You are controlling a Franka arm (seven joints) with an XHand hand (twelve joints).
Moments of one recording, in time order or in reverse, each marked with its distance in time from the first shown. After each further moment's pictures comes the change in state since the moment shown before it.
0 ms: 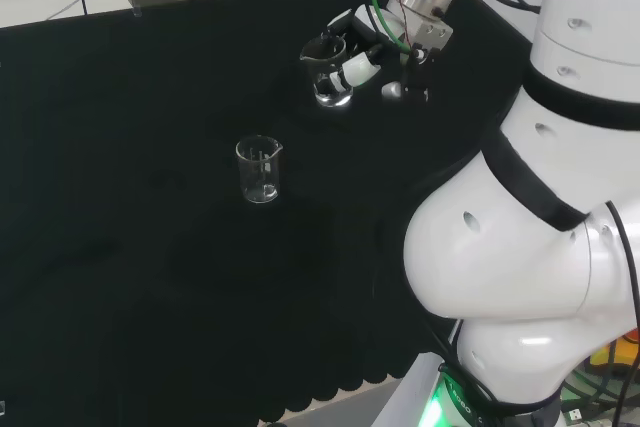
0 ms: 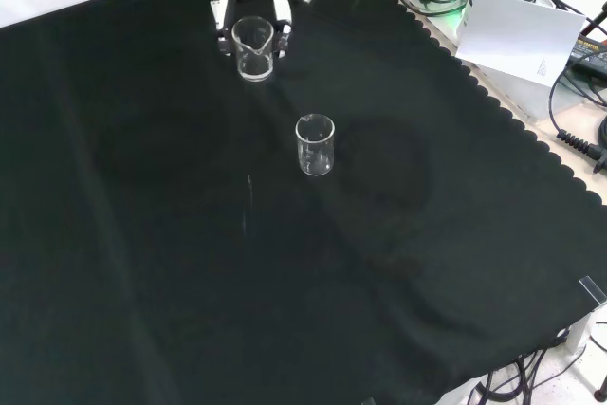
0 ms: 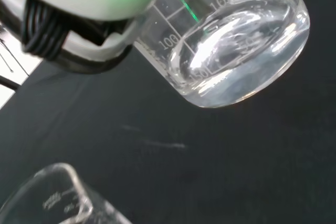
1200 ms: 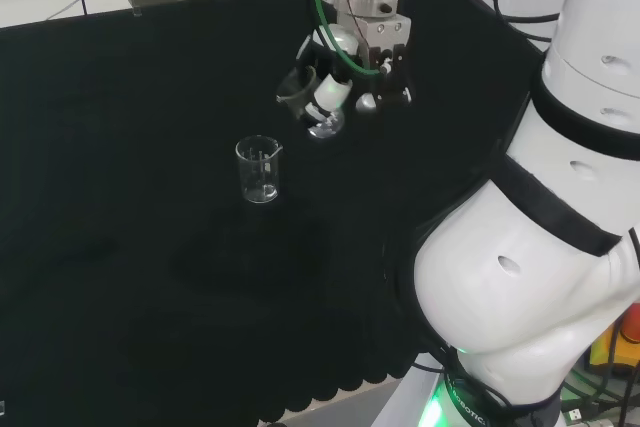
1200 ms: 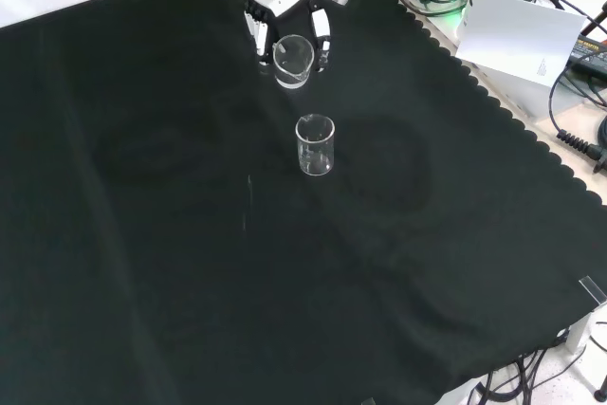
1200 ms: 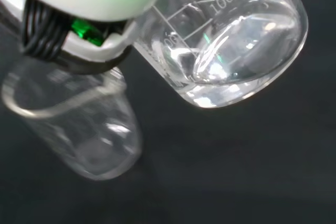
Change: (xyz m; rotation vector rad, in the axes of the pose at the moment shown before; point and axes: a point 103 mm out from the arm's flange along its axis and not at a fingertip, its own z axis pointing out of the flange) arm 0.050 -0.033 0.021 0.225 -0.316 0.089
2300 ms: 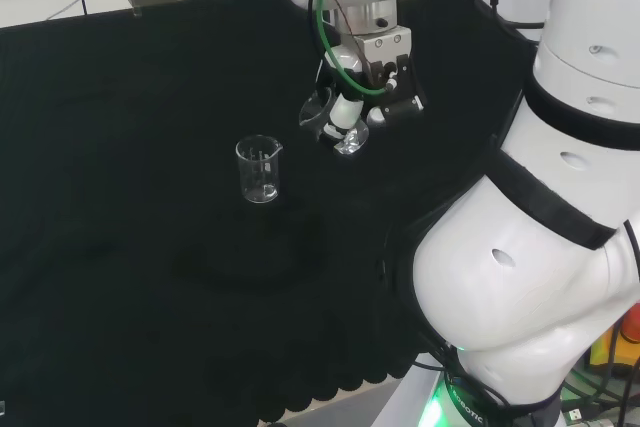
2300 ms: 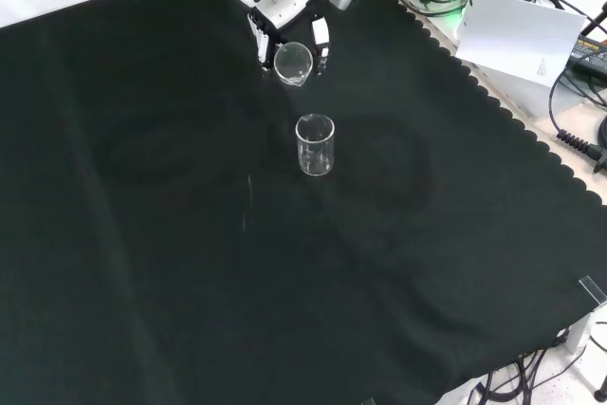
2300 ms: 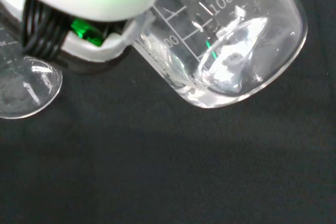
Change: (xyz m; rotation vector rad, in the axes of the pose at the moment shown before) arm -0.014 -0.006 0.019 0.085 -0.134 0.075
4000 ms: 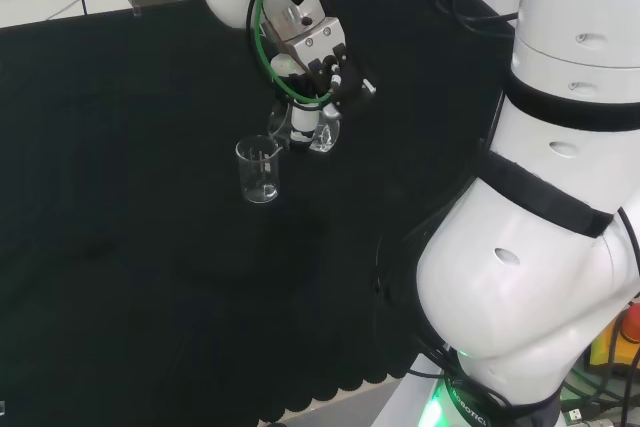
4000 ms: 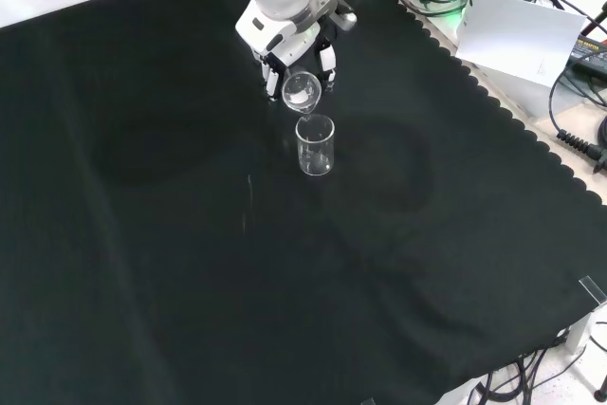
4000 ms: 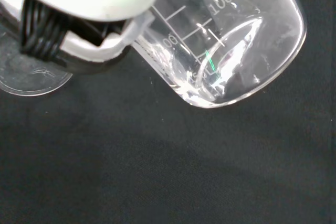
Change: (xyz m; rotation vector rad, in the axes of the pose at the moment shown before) arm 0.058 0.025 -0.016 0.092 -0.290 -0.043
